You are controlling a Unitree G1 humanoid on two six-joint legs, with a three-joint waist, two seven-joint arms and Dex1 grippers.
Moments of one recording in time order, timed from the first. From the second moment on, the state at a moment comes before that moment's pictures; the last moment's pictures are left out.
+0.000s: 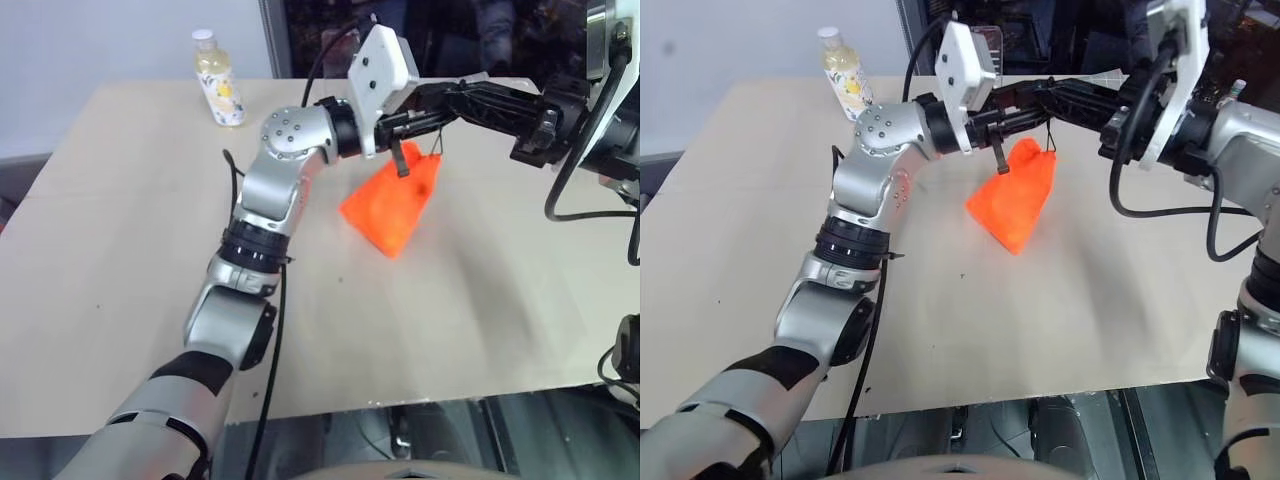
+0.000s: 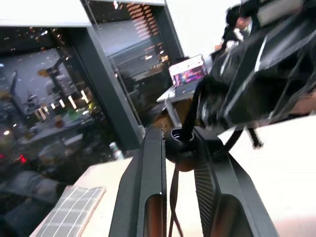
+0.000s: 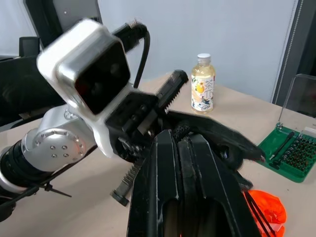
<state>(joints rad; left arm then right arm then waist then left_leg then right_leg) -1.09 0.22 -0.17 0.34 -0.21 0.09 -0.90 -0.90 -0.72 -0.25 -0.29 1.11 1.07 0.50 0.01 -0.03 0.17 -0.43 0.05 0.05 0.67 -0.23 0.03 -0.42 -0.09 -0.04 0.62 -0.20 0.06</state>
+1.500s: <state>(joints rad) -1.11 0.24 -0.31 0.93 0.02 -0.05 -1.10 -0.53 -0.71 -0.49 -0.30 1.12 0.92 0.17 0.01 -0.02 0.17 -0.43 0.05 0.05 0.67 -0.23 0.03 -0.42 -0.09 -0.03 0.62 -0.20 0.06</state>
